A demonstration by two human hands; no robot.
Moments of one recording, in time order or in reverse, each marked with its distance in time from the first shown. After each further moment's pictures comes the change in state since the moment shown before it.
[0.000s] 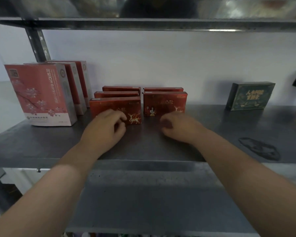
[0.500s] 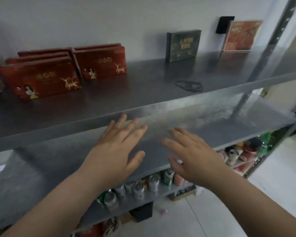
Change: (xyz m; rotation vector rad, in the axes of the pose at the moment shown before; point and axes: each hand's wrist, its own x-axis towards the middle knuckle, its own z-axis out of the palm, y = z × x) left_hand -0.124 0.149 0.043 -0.022 -0.459 0.441; right_hand -0.292 0.000 0.053 -0.141 0.089 0.143
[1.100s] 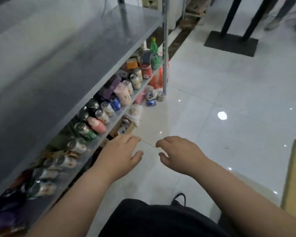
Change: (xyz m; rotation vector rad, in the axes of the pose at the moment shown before) left_hand -0.009 0.327 0.188 -0.132 -0.535 0.483; right_hand -0.387 0.070 0.045 0.257 -0.335 0.775
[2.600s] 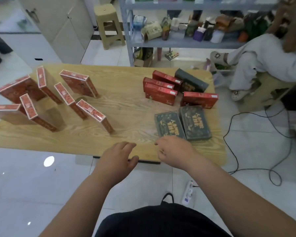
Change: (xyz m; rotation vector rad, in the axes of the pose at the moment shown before) left_hand -0.261 0.376 0.176 0.370 -0.459 1.819; right_hand -0.521 -0.260 0.236 0.517 0.578 1.916
